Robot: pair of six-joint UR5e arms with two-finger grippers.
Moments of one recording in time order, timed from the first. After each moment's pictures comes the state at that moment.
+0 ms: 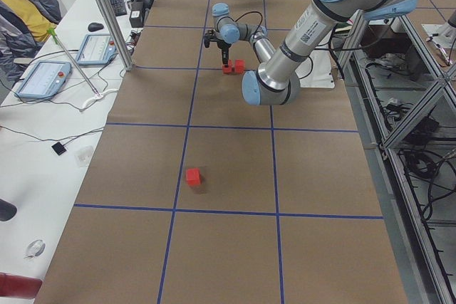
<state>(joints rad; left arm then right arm) -0.52 -2.51 -1.34 -1.60 -2.00 -1.21 1.40 -1.55 1.78 -1.61 2.25 -0.05</state>
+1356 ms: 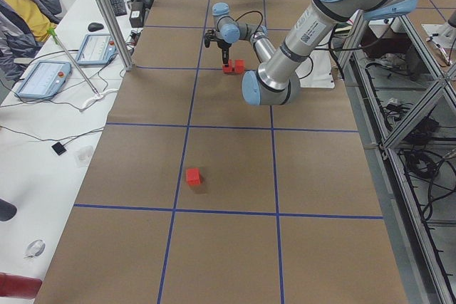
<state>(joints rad) -0.52 -2.51 -1.35 -1.60 -2.00 -1.21 1.40 -1.54 1.78 -1.61 2.25 -0.05</state>
